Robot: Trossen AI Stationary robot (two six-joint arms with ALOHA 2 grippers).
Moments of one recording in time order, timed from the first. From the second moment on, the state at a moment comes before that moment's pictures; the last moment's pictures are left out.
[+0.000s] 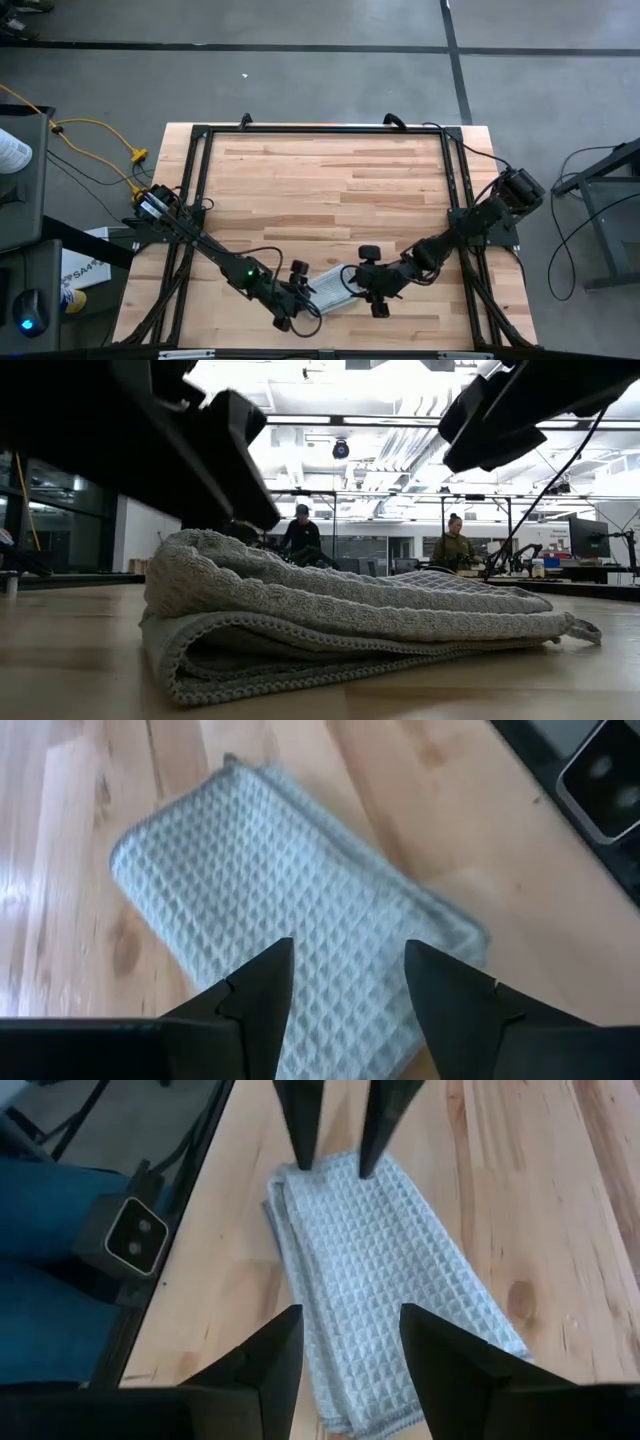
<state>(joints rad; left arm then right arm) -0.61 1.84 1.09 0.00 -0.34 -0.14 0.57 1.63 0.92 0.01 0.21 0.42</state>
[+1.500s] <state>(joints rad) -0.62 1.66 1.05 0.08 -0.70 0.05 0.52 1.62 0.92 0.12 0.37 0.48</state>
